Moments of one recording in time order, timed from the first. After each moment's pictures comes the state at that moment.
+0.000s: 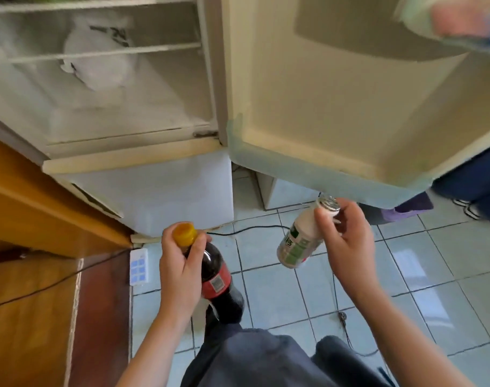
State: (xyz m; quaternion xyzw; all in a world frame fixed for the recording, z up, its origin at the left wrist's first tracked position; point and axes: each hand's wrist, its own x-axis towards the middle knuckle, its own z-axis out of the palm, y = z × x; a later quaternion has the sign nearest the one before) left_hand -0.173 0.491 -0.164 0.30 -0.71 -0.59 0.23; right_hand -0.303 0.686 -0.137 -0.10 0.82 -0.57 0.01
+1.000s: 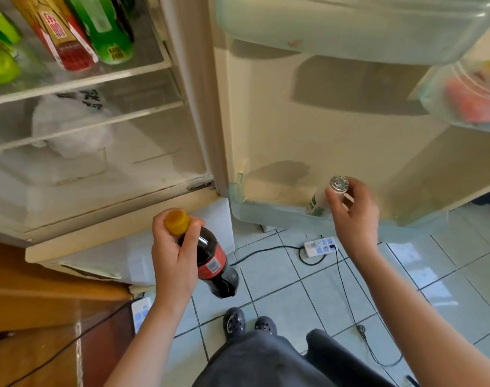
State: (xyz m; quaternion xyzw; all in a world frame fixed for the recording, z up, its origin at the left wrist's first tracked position) left_hand -0.306 0.375 -0.124 0.20 -0.74 -0.59 0.25; right_hand -0.443 0.621 -0.146 0.01 0.87 -0.49 -0.10
